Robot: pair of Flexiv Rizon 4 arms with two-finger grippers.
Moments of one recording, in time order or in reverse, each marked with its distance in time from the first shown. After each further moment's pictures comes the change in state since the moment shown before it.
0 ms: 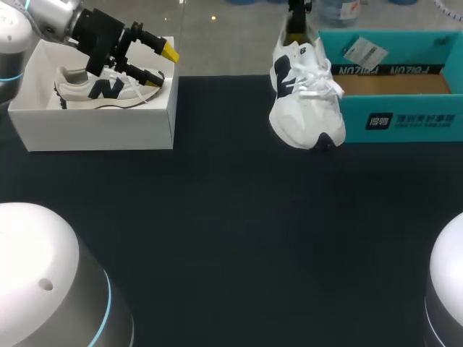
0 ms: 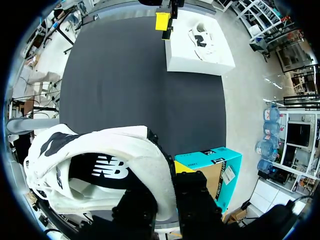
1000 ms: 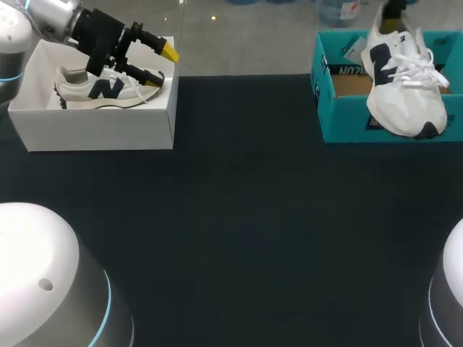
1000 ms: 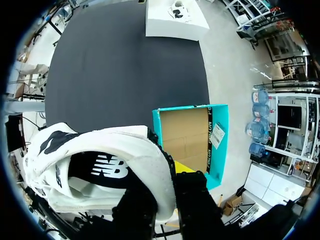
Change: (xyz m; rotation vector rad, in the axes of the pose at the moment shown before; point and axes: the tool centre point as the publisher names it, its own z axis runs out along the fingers) left arm 0.000 0.000 0.000 0.000 0.000 0.000; right arm -0.061 -0.191 0.015 0.069 -0.106 0.042
